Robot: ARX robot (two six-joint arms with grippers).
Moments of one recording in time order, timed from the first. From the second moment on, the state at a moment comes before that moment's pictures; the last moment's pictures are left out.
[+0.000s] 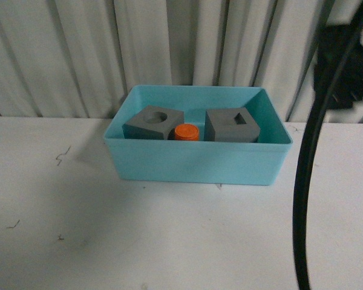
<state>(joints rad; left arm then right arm) 0.00 0.01 0.01 0.00 0.00 -0.01 0.41 1.35 0.67 0.27 0.40 0.10</state>
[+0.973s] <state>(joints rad) 0.00 0.01 0.01 0.00 0.00 -0.01 0.51 0.72 0.08 0.62 0.51 0.05</state>
